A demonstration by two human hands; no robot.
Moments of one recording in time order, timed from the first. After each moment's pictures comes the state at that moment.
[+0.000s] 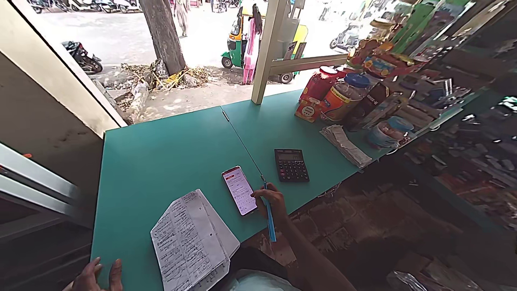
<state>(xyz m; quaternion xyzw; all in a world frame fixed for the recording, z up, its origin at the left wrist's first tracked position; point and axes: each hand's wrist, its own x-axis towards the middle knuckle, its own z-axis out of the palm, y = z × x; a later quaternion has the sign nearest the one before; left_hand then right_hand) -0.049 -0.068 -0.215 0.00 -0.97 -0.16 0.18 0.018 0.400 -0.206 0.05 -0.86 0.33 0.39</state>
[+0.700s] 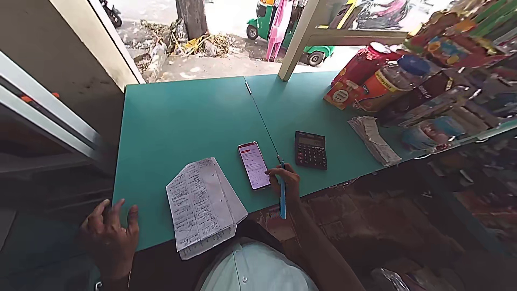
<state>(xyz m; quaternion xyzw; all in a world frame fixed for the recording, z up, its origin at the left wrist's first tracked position) -0.049 -0.073 -0.224 -0.03 -0.95 -0.19 0.23 0.018 0.399 -0.203 0.05 -0.86 0.33 0.39</state>
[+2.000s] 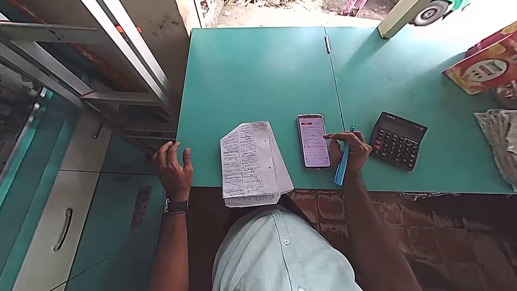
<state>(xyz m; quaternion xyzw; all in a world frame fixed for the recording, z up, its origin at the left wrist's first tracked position) -0.043 -0.065 -0.221 0.03 -0.94 -0.20 0.27 -0.021 0.414 -0.203 0.05 -0.89 0.30 0.35</state>
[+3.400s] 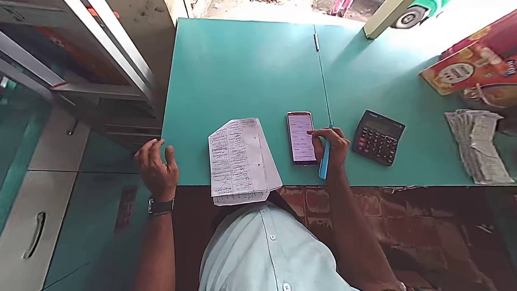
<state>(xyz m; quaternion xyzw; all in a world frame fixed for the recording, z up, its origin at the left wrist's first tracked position) -0.042 -0.068 -0.218 0.02 -0.94 -0.21 0.26 -0.023 0.409 -0.199 0.03 -0.91 0.29 0.28</state>
